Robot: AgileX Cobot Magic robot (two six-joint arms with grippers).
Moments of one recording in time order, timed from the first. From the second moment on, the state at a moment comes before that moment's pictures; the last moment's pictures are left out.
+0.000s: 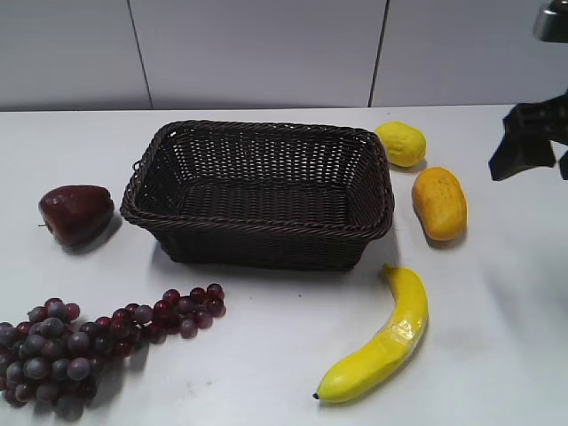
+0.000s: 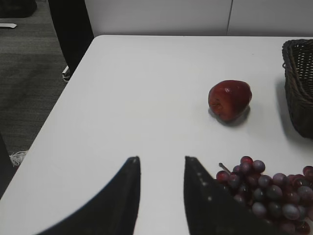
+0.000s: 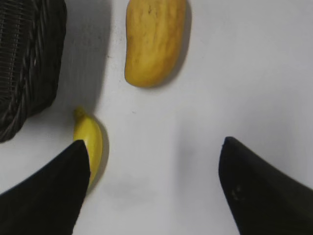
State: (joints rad) left arm -0.01 -0.01 -0.51 0.05 1.04 0.04; right arm 0.16 1.46 -1.02 0.12 0.77 0.02
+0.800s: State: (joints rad) left arm -0.01 -0.01 -0.51 0.05 1.04 0.04; right arm 0.21 2.12 -1.47 0.03 0.83 0.17
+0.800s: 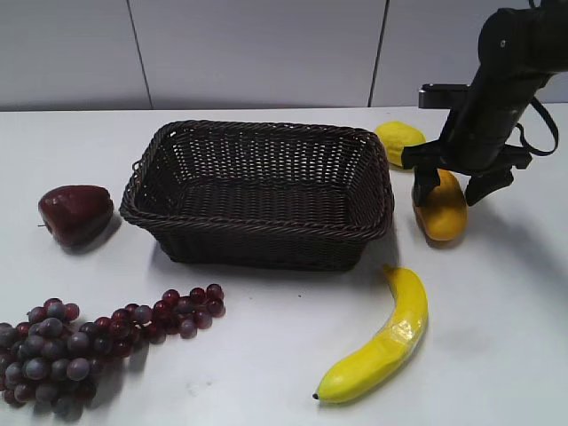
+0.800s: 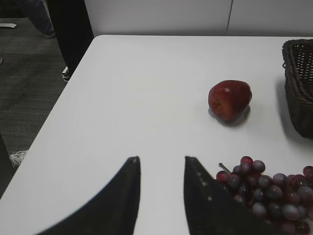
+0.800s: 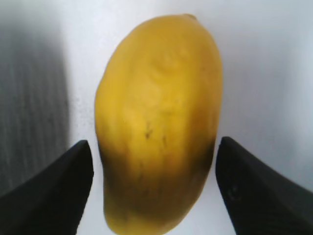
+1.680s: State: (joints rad) left arm -0.01 -0.01 -0.51 0.05 1.04 0.04; right arm 0.21 2.14 -1.53 0.02 0.99 0.18
